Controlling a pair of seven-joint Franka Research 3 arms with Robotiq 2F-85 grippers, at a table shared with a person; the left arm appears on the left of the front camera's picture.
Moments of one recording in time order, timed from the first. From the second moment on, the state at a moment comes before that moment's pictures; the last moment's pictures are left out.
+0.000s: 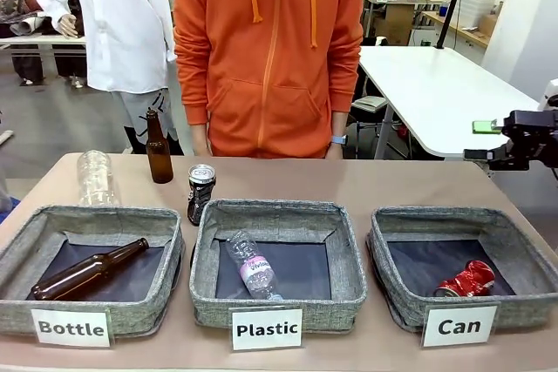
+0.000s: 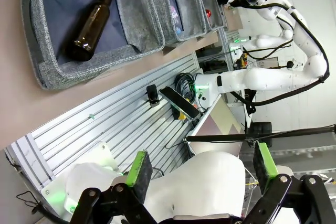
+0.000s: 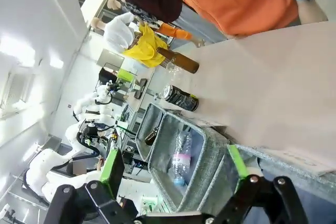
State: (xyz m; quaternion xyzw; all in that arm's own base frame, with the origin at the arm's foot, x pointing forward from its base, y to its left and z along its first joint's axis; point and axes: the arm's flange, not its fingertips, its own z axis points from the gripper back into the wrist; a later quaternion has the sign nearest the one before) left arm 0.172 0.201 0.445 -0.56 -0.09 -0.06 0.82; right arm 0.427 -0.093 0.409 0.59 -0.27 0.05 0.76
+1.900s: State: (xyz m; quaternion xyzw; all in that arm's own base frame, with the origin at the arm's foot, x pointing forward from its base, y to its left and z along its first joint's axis) left arm 0.285 -0.059 0.502 -0.33 -0.07 -0.27 0.90; right arm 0.428 -0.091 0.410 0.59 -0.27 0.05 0.76
